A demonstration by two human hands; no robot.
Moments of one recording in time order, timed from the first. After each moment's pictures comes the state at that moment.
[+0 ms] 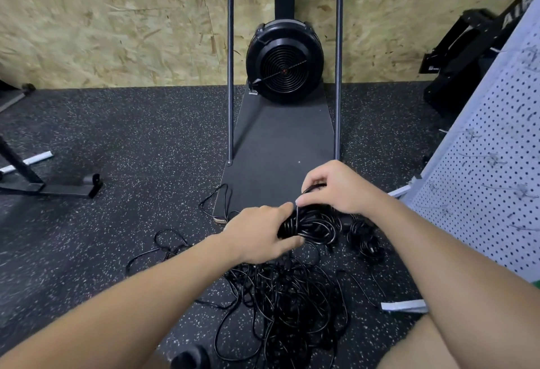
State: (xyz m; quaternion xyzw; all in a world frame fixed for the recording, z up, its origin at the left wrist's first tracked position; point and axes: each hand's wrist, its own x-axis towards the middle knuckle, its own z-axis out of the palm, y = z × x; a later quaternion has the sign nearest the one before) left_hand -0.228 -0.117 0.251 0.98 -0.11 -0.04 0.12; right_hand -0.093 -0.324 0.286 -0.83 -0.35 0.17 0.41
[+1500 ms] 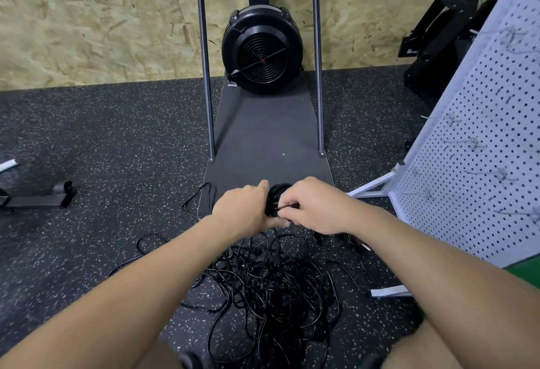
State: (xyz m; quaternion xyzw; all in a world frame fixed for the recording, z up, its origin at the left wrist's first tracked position) left_hand -0.164 -0.115 0.237 1.00 -0.01 -0.06 0.04; right_hand -0.116 -0.318 0.274 -0.88 -0.41 0.13 0.19
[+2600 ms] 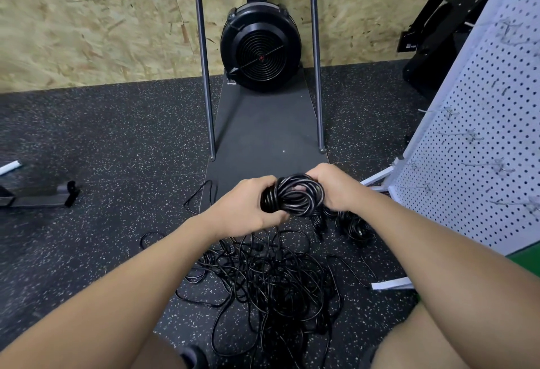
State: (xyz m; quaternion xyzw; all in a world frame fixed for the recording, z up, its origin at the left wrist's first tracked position) left_hand -0.189 -0.111 0.268 0.92 -0.11 -0.06 0.38; right_hand -0.086 -0.346 0.262 -0.90 -0.32 0.17 0.25
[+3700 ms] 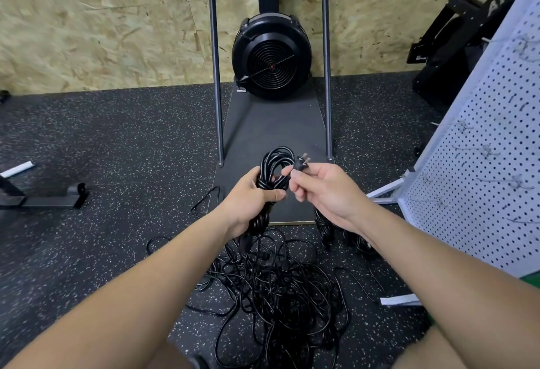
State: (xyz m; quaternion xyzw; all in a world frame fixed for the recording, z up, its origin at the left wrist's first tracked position) left_hand -0.162 -0.105 0.256 0.68 0.13 -0.06 0.71; right_hand -0.113 -0.301 0.274 -0.61 -0.14 0.25 0.74
